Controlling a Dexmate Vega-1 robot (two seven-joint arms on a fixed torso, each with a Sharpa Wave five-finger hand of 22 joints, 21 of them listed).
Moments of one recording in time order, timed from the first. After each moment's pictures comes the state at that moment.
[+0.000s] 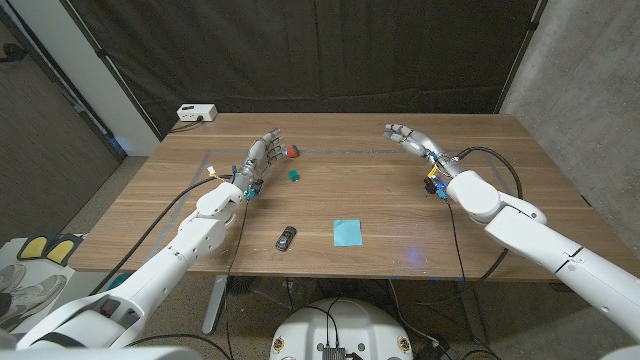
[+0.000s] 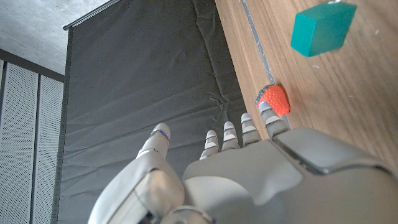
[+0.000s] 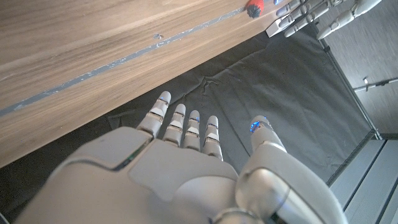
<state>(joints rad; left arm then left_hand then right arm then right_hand) 0.82 0.52 0.40 -1.28 -0.66 -0.27 -0.14 0.16 0.13 0.55 -0.07 0.17 -0.04 -0.05 0.20 0.17 -0.02 0.06 0.22 0.19 0.00 0.13 0.19 0.17 0.00 0.20 0.28 0.21 -0.98 -0.86 -0.44 -1.92 0.10 -0.08 -0.17 0.31 0.15 0.42 -0.14 0.17 0.14 -0.03 0.23 0.18 0.13 0.07 0.23 0.19 0.09 0.08 0.25 0.20 0.19 0.14 0.23 0.18</state>
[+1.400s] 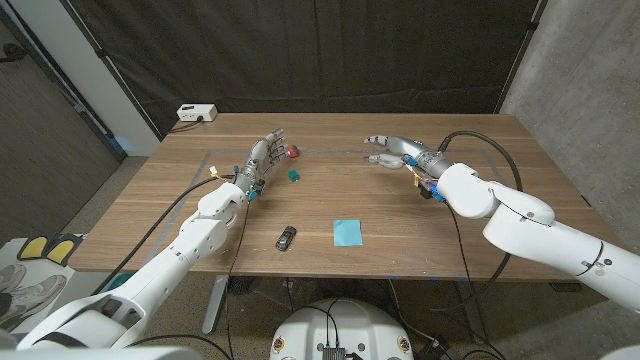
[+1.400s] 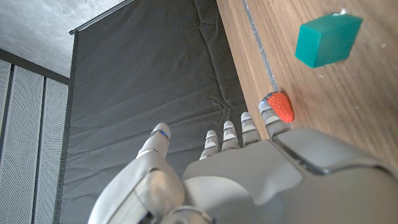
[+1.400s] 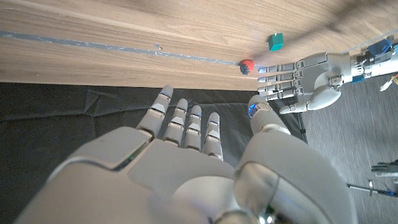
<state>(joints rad) 0.81 0.51 0.41 -1.27 -0.67 -0.28 -0.16 0.16 0.13 0.55 -0.07 0.17 -0.04 -0.06 0.19 0.17 -0.01 0.06 0.22 0.19 0.01 0.13 0.19 0.18 0.00 0.20 0.28 0.21 -0.94 -1.00 -0.55 -2.29 -0.24 -0.51 0.02 0.58 0.11 0.50 -0.19 0.18 0.19 -0.03 0.22 0.18 0.20 0.03 0.21 0.19 0.18 0.03 0.25 0.19 0.27 0.14 0.24 0.18</state>
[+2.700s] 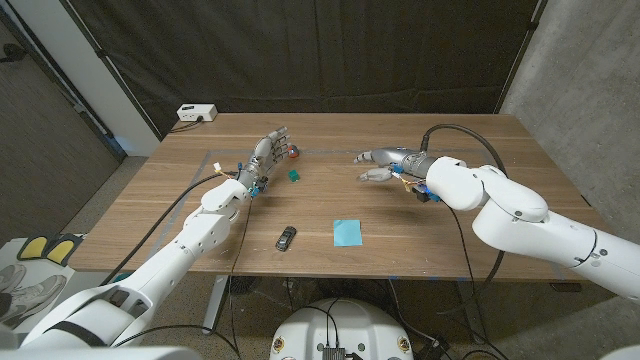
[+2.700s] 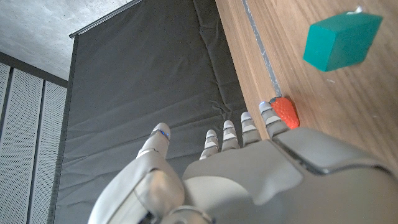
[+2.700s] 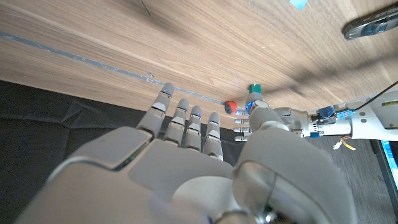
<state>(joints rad) 0.77 0.49 0.43 -1.22 -0.66 -0.27 -0.19 0.16 0.12 0.55 -0.07 0.17 -0.03 -0.05 0.19 0.17 0.00 0.06 0.22 0.19 0.01 0.13 0.19 0.18 0.00 0.20 0.28 0.21 -0.78 -1.01 -0.71 -2.40 -0.43 -0.66 0.38 0.61 0.11 0.50 -0.17 0.19 0.20 -0.03 0.21 0.18 0.20 0.03 0.21 0.19 0.19 0.02 0.25 0.20 0.29 0.12 0.24 0.18</state>
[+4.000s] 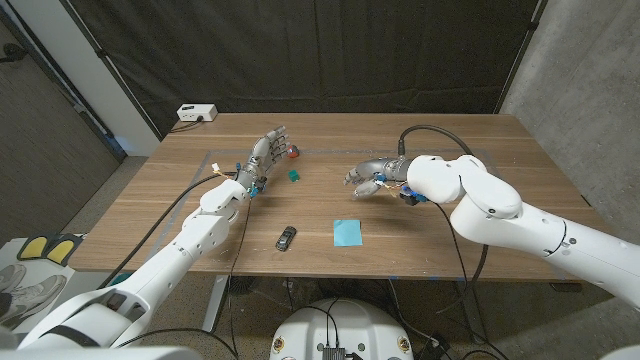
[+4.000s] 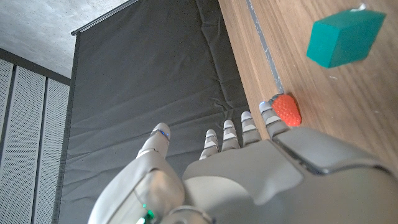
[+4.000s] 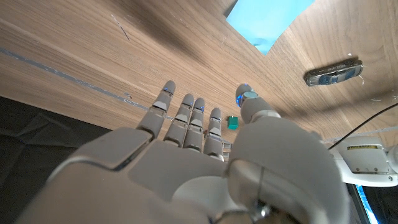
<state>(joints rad) 0.79 0.50 0.41 -1.26 -0.67 -0.28 -0.17 0.15 0.11 0.55 -0.06 0.17 -0.03 -0.06 0.19 0.17 0.00 0.06 0.22 0.19 0.02 0.14 0.19 0.18 0.00 0.20 0.28 0.21 -0.65 -0.93 -0.86 -2.39 -0.61 -0.69 0.68 0.84 0.11 0.54 -0.19 0.19 0.29 -0.01 0.22 0.18 0.33 0.01 0.23 0.20 0.30 -0.04 0.27 0.21 0.37 0.09 0.24 0.18</state>
